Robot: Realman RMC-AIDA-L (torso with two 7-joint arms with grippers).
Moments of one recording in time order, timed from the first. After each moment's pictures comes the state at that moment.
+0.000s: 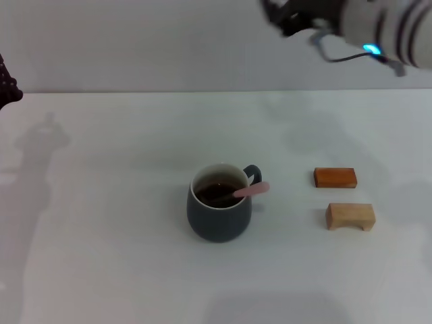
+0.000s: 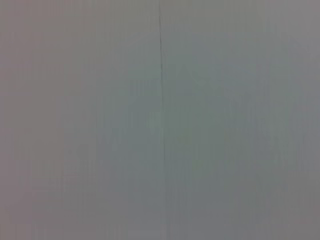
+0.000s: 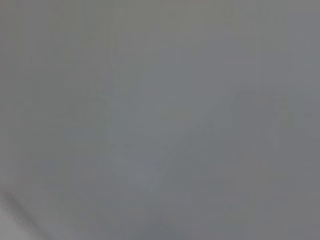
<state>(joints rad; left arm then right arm) -0.46 -2.05 1.64 0.29 -0.40 1.02 -0.08 0.59 2.07 1.54 1.36 -2.54 0.52 -0.60</state>
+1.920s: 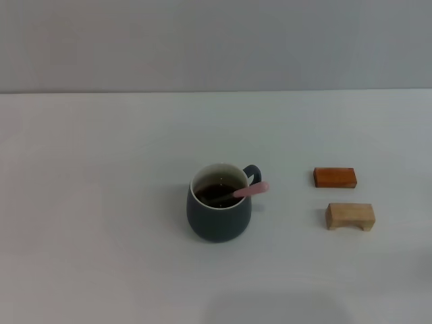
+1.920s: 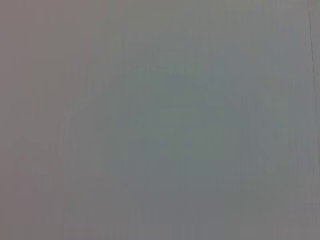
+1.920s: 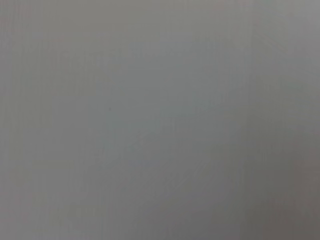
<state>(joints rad) -0.40 -1.99 1.46 0.23 -0.40 1.07 -0.11 0.11 2.08 1.35 0.68 -2.07 -1.00 -0.51</state>
